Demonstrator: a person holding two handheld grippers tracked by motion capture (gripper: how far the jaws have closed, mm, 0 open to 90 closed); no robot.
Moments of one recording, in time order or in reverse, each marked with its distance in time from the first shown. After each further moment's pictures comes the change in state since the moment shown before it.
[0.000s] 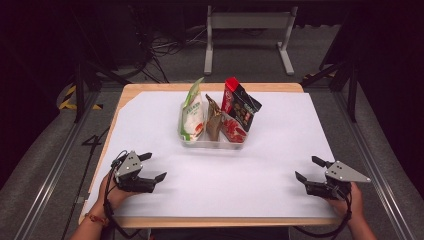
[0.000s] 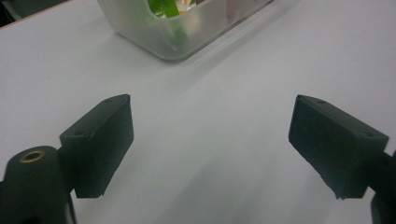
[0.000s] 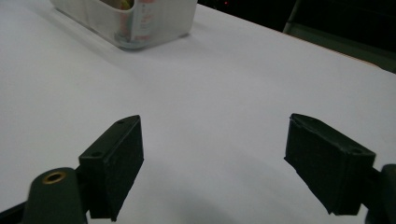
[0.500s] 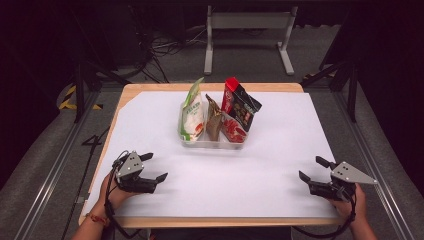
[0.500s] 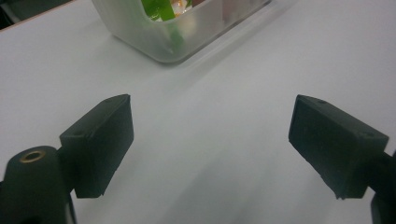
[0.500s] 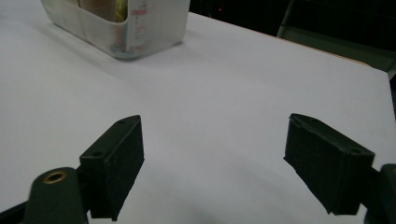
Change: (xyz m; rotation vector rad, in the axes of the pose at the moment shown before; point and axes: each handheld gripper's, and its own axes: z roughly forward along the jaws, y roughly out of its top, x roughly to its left) left arm -0.002 0.002 0.001 -0.005 -0.005 0.006; right arm -0.004 -0.001 -0.007 -0.029 -0.012 0.040
